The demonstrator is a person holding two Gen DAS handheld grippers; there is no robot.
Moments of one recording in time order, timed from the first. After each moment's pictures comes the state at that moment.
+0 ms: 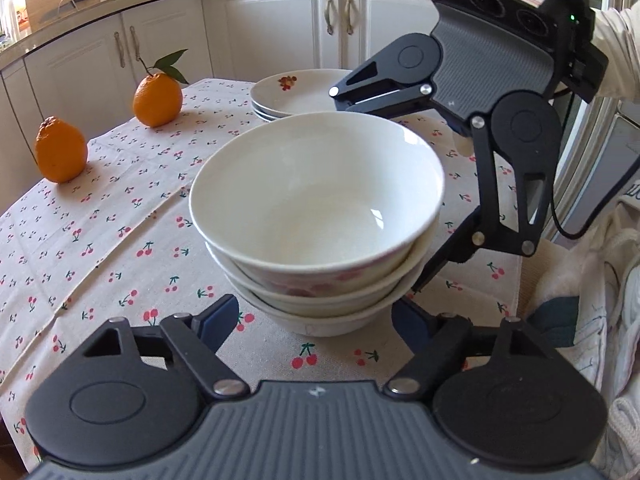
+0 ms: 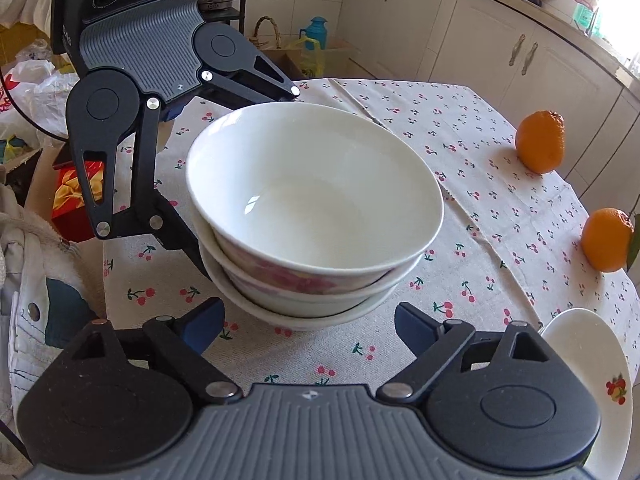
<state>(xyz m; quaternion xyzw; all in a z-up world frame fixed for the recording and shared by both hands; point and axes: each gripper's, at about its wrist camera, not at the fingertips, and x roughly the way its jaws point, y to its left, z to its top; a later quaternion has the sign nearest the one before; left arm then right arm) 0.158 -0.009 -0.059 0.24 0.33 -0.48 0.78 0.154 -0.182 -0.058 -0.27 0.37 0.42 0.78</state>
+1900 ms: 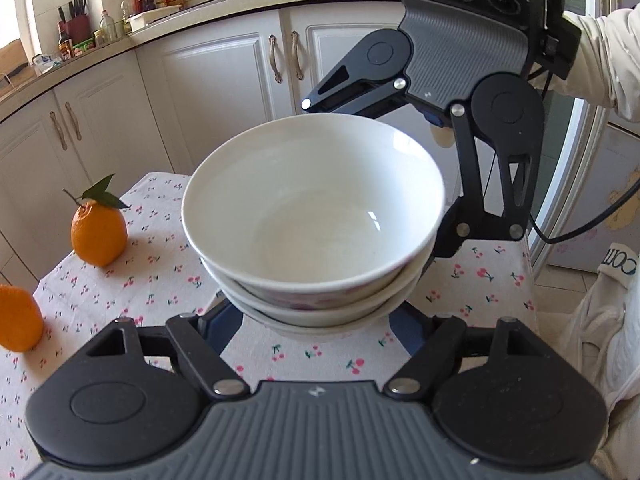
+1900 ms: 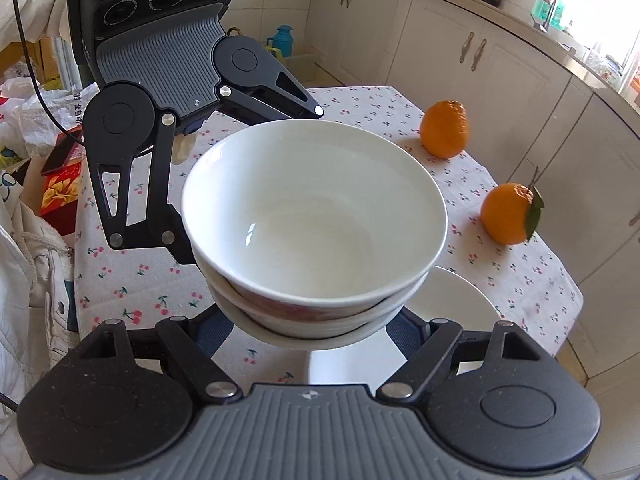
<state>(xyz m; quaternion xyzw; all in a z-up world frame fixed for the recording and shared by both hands) 0.213 -0.127 -0.012 0.27 0.27 -0.55 0.75 0.196 -0.295 -0.001 -0.27 0.37 0.39 0.80</state>
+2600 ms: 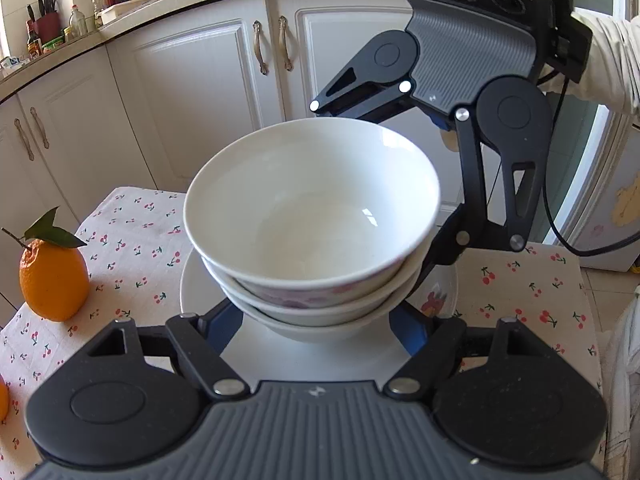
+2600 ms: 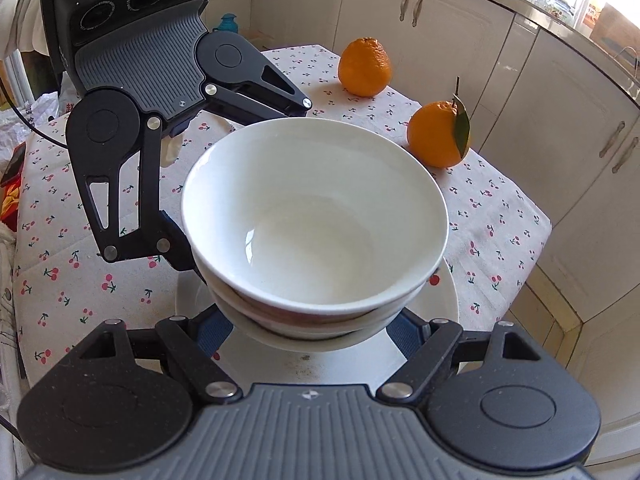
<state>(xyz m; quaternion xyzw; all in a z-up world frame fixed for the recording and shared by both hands) 0.263 -0.196 -0.041 0.28 0.27 -0.57 0.72 0.235 -0.367 -0.035 -0.23 0.40 0.34 0.82</state>
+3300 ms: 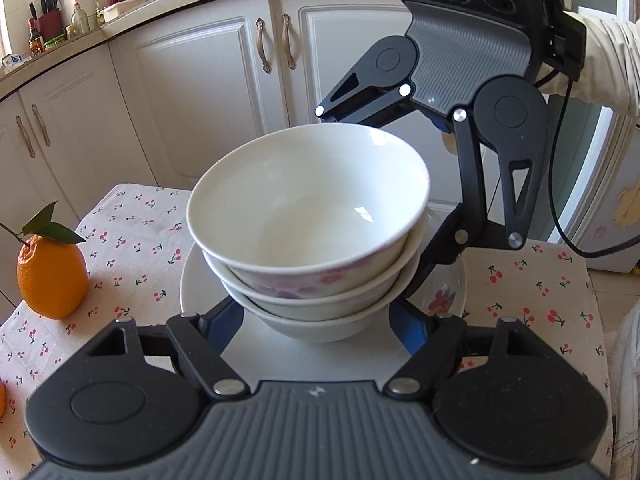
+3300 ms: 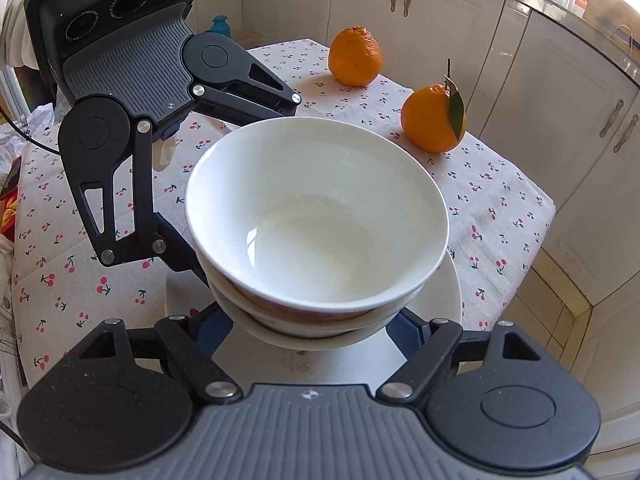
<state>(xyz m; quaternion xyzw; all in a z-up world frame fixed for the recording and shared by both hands) 0.264 -0.197 -0.046 0.28 0.27 -0.56 0.73 0.245 -0.371 -0.042 -0.20 0.41 0.33 0.82</state>
